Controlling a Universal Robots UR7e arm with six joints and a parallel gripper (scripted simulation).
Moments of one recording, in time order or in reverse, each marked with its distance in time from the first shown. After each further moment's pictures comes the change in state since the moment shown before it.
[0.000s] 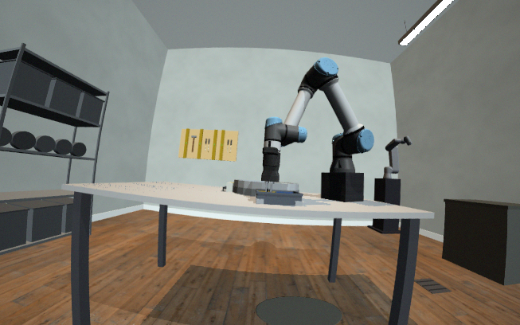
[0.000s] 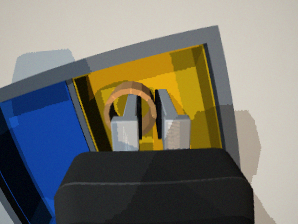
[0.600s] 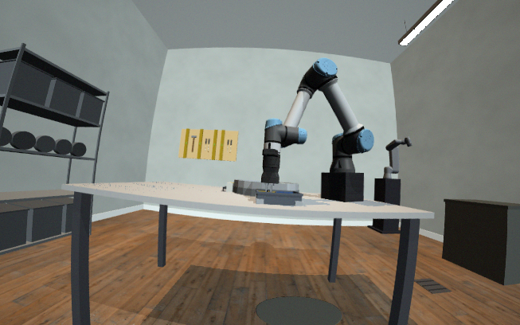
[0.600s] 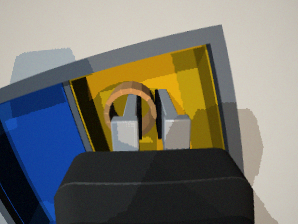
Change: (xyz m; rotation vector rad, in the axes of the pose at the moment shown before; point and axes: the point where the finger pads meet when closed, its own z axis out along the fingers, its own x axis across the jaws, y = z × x) arm 0.000 0.000 0.007 0.000 0.000 0.000
